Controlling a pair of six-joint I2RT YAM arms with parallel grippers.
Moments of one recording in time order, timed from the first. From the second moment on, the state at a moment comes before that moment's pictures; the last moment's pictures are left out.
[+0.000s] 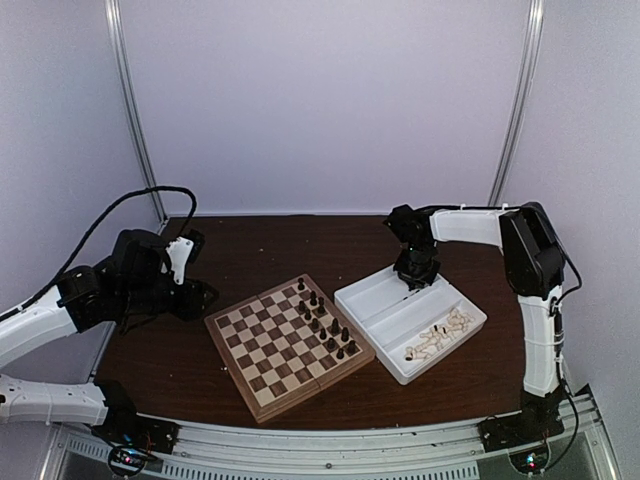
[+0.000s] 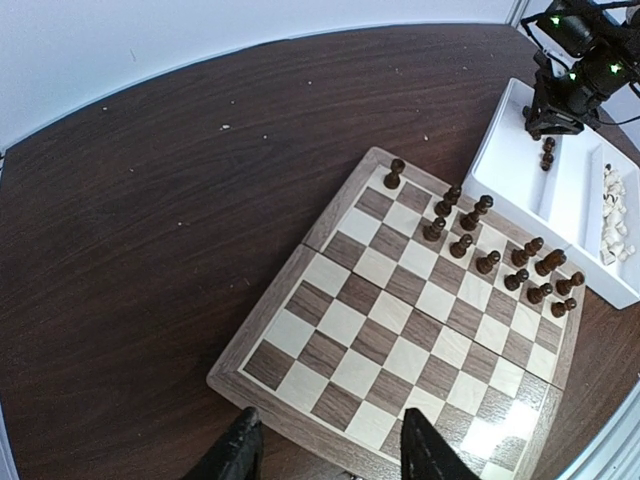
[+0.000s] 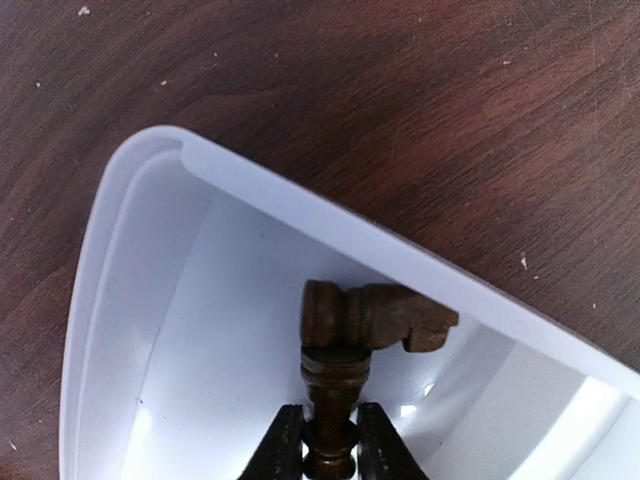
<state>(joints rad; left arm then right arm) -0.73 0.89 0.77 -0.55 -0.15 -0.24 0.47 2.16 1.64 -0.84 0.24 1.02</state>
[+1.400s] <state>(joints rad) -0.73 0.96 0.77 -0.49 0.04 -0.33 0.61 1.60 1.13 -0.30 -0.32 0.58</state>
